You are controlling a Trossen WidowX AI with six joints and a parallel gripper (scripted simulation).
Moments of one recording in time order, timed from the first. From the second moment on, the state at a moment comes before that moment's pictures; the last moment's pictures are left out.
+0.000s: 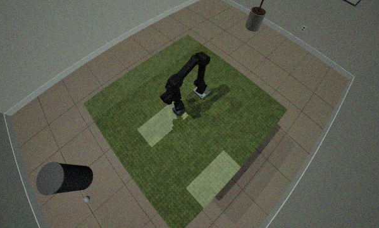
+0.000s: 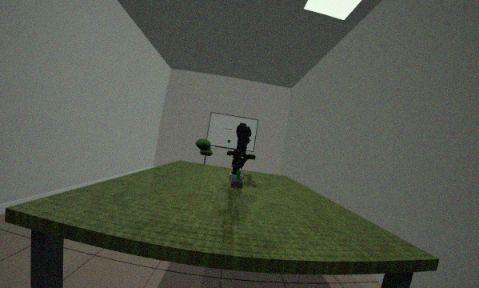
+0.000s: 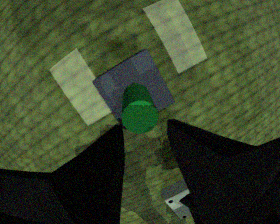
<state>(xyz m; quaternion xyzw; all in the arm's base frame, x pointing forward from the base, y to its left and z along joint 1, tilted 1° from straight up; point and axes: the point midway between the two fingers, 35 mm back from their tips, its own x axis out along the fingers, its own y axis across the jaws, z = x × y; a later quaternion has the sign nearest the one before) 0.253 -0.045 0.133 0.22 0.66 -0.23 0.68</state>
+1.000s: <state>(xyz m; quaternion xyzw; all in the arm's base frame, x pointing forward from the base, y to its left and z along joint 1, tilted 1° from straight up) 0.255 -0.043 0.126 0.07 0.69 -0.08 0.71</state>
